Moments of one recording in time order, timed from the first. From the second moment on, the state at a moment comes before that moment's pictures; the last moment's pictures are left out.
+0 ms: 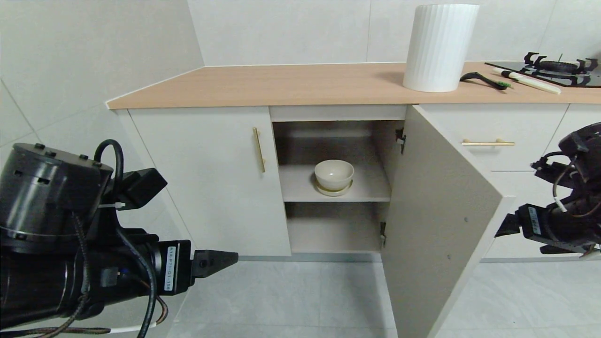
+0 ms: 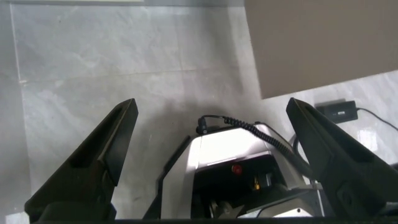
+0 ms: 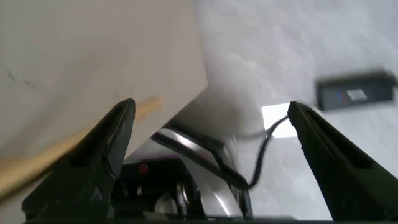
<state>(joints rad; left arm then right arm) -0.53 1.33 -0.85 0.25 0.08 -0.44 0.11 1.58 -1.10 0.51 0.03 0.32</state>
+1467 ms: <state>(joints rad) -0.54 1.35 -0.86 0.22 0.08 -0.43 0.52 1.95 -1.22 0.11 0.01 0.61</state>
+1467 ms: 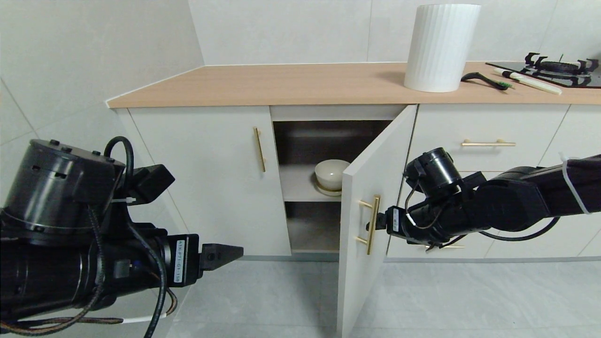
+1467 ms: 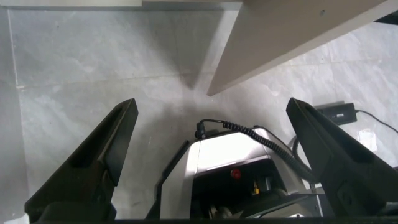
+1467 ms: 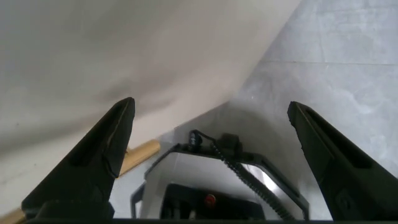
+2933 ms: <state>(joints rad) -0.54 1.37 -0.87 0.22 0.10 -0.43 0.56 2.07 -1.26 -0.31 -0.19 0.88</state>
